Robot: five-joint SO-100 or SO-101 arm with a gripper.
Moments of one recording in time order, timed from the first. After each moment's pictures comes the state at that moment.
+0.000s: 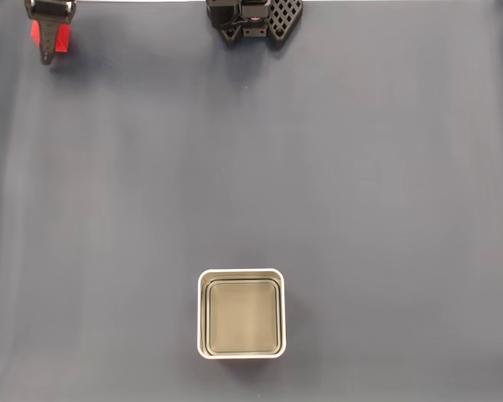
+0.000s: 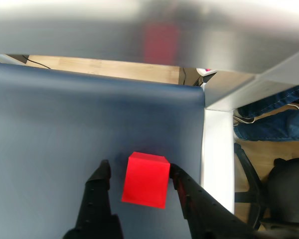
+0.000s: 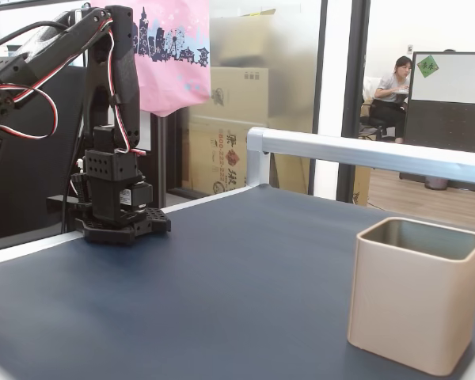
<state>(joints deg) 87.6 90.3 120.9 27.2 -91.4</state>
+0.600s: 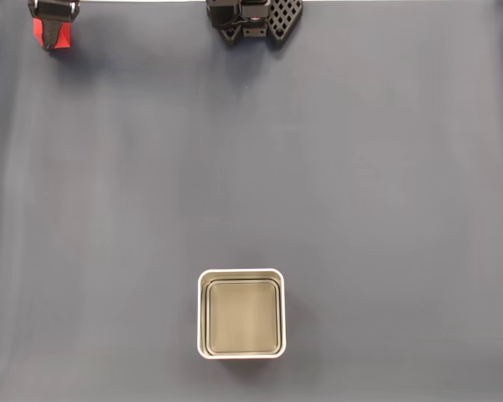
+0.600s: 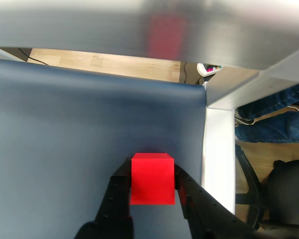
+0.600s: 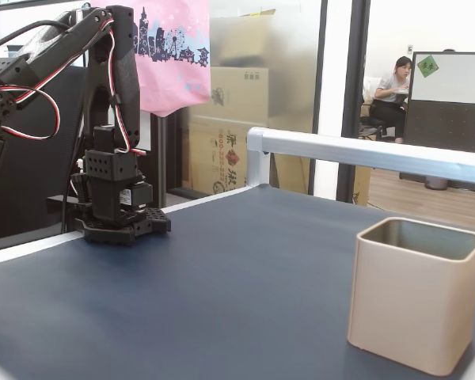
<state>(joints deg) 87.6 90.4 122.0 27.2 -91.9</state>
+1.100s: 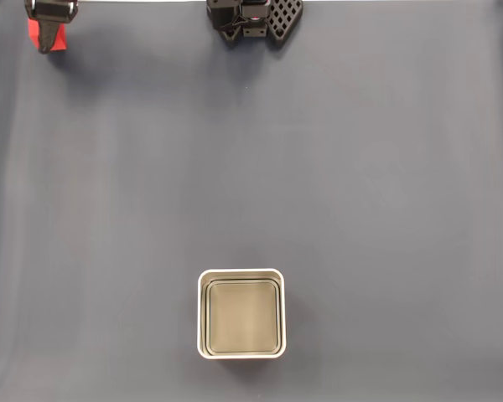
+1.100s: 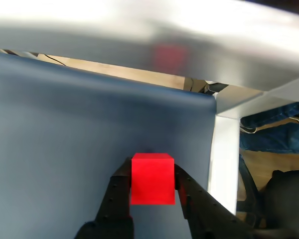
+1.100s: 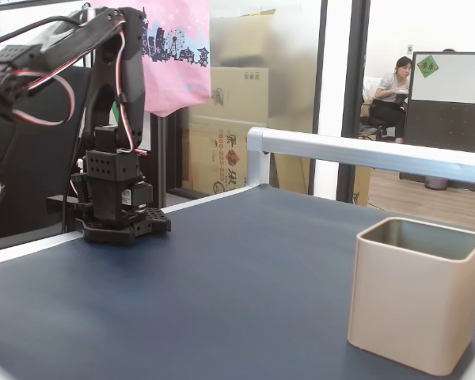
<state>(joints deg) 82.4 98.3 120.7 33.8 -90.9</state>
